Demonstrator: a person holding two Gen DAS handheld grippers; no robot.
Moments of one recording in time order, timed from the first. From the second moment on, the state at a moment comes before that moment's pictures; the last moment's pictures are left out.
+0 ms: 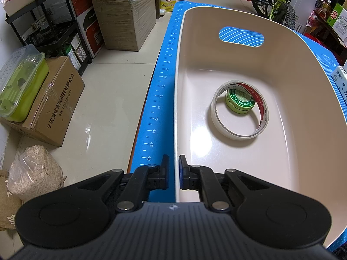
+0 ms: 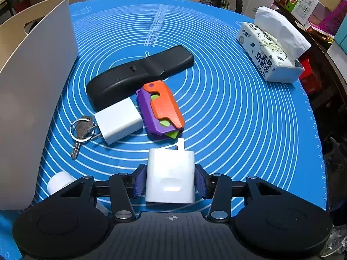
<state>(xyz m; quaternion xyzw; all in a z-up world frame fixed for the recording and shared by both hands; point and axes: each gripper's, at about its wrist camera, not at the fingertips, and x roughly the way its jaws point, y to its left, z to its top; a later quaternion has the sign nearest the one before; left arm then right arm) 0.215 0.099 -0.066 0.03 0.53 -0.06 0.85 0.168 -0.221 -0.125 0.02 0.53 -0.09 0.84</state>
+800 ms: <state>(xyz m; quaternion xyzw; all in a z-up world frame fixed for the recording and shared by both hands) 0.215 0.100 -0.067 0.03 0.53 -0.06 0.85 0.187 -0.168 0.001 -0.01 0.37 -0.01 0.93</state>
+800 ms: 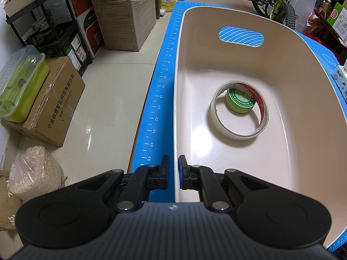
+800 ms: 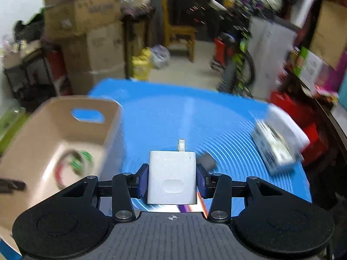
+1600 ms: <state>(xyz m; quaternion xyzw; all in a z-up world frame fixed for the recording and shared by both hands) 0.214 0.099 -0.067 0.03 0.53 -0.06 0.85 0.250 -0.018 -0.063 -0.12 0.49 0.16 0.85</state>
